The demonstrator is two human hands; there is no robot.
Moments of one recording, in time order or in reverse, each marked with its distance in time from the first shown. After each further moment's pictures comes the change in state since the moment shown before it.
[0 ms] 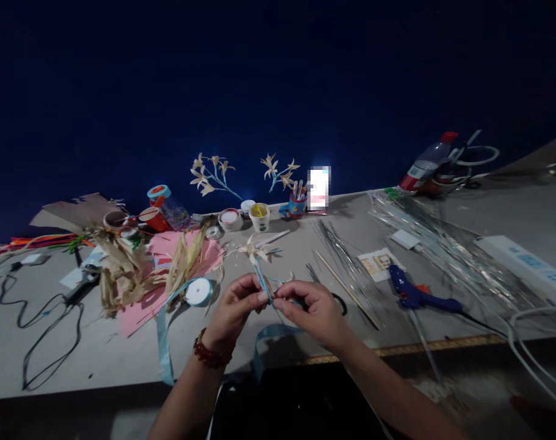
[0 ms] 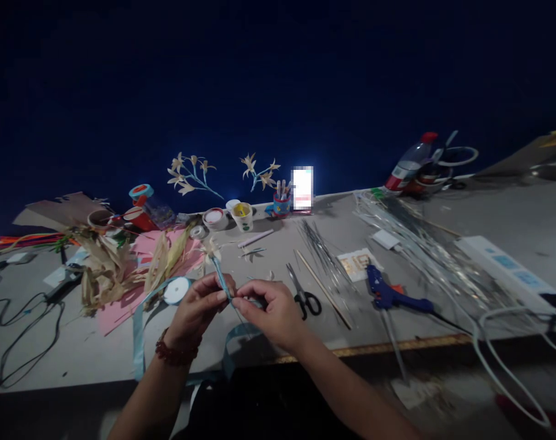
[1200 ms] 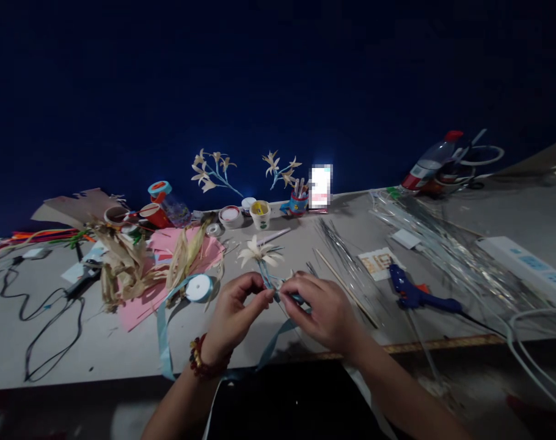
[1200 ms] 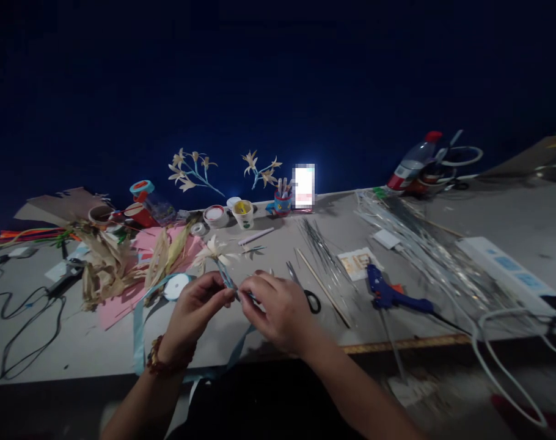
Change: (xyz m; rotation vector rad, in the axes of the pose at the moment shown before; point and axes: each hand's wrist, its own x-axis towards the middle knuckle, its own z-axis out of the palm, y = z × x) left_hand -0.012 0.010 0.008 0.475 0.064 0.158; right_hand 0.000 -0.012 -0.016 -0.510 -0.045 -0.371
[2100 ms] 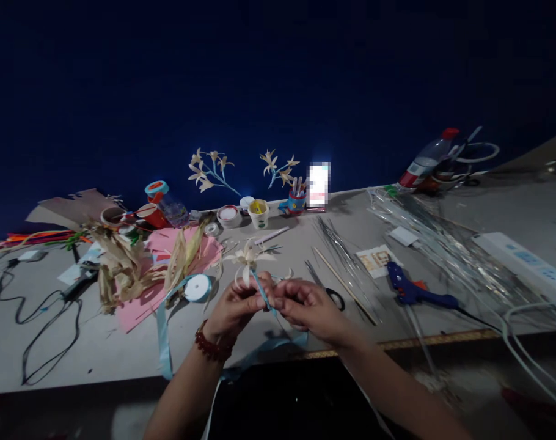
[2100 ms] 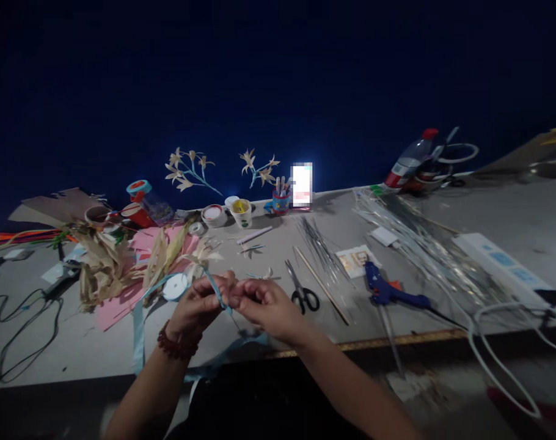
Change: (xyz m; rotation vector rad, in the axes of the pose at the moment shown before) left_hand 0.011 -0.009 0.002 -0.629 -0.231 -0.085; right_hand 0.002 -0.003 0.019 1.130 -0.171 0.663
